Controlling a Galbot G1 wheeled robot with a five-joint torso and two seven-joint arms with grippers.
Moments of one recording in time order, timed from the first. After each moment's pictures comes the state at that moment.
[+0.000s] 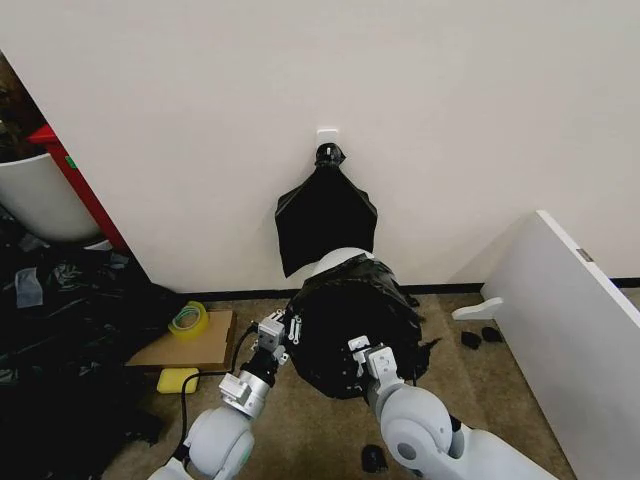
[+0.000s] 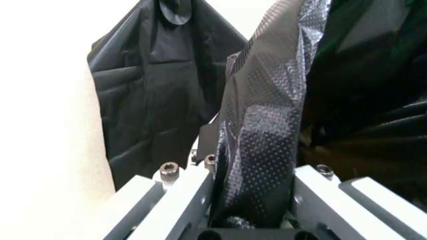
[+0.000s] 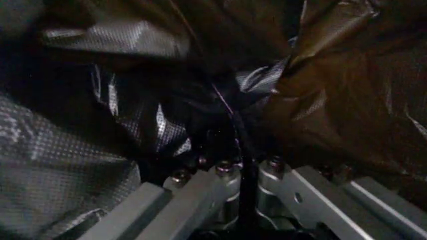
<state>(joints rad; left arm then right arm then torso) 1.33 -1.14 -0.12 -1.92 -0.20 -0.31 -0.04 -1.01 0.99 -0.29 2.09 0.82 -0.73 0.77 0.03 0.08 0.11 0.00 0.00</state>
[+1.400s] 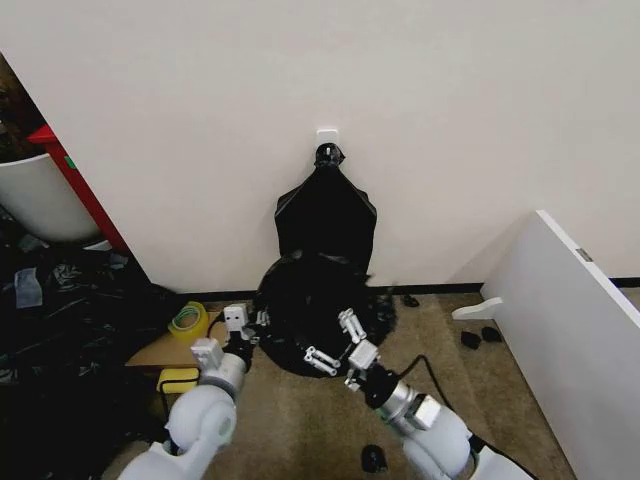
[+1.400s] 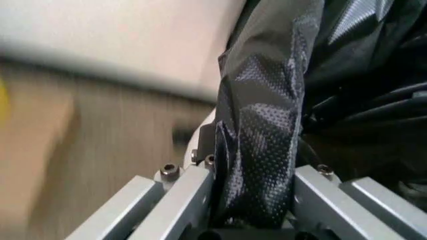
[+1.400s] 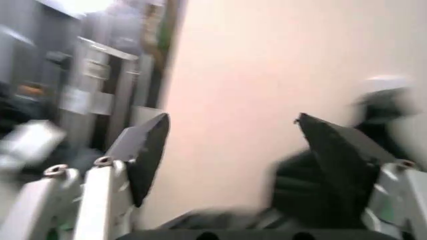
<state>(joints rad) 1.28 -1.16 -0.27 -2.00 -0.92 0.44 -0.40 -1.29 1.11 0.04 1.97 0.02 0.55 -0.03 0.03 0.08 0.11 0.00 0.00</state>
